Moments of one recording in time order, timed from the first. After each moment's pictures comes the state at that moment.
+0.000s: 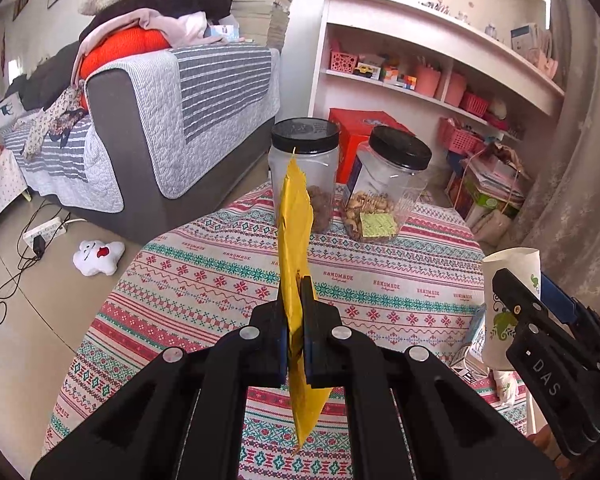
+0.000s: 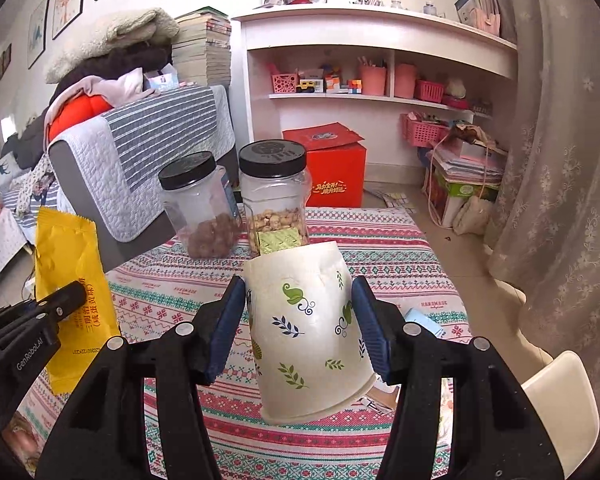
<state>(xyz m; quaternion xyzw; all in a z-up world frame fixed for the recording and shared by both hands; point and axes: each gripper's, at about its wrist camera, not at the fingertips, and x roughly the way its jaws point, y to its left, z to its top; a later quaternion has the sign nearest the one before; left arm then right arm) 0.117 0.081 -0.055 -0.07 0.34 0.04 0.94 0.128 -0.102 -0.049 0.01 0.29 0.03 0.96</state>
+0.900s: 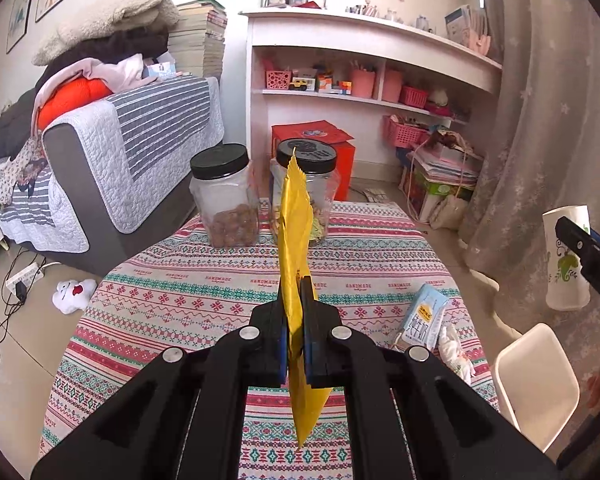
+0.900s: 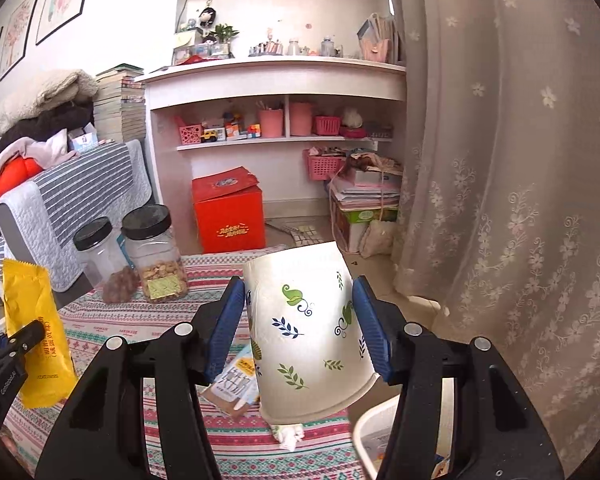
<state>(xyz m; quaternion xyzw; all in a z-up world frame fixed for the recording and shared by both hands) 0.089 0.001 -0.034 -0.01 0.31 -0.04 0.95 0.069 -0.234 -0.003 0.03 0.22 -0.11 0.97</state>
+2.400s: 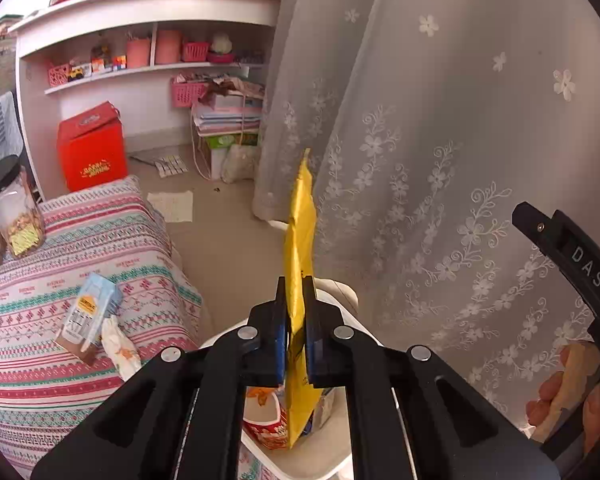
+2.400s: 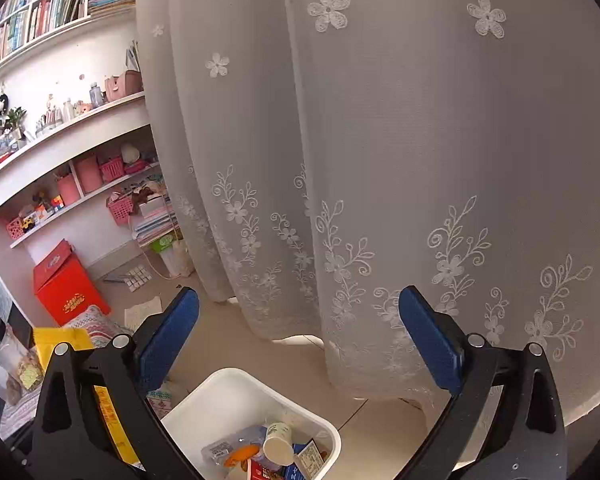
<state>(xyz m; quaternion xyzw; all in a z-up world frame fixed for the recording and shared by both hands) 0.048 -0.313 -0.026 0.02 0.38 -0.32 0.87 -0.072 -0.476 0.007 0.17 0.20 -0.39 0.88</state>
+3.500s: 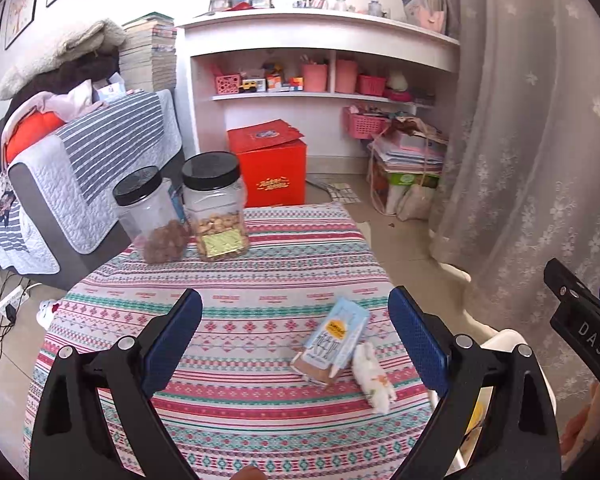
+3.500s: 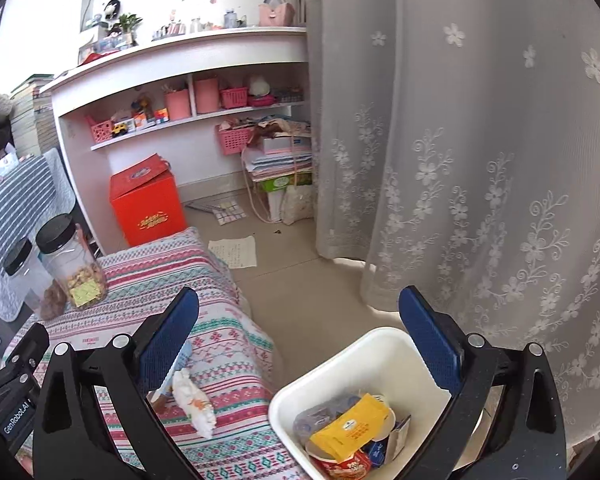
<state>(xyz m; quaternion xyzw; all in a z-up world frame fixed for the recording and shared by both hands) 0.110 -0.107 -0.017 0.02 0.32 -0.05 0.94 0.063 -0.307 -0.015 0.08 0.28 -0.22 0.93</state>
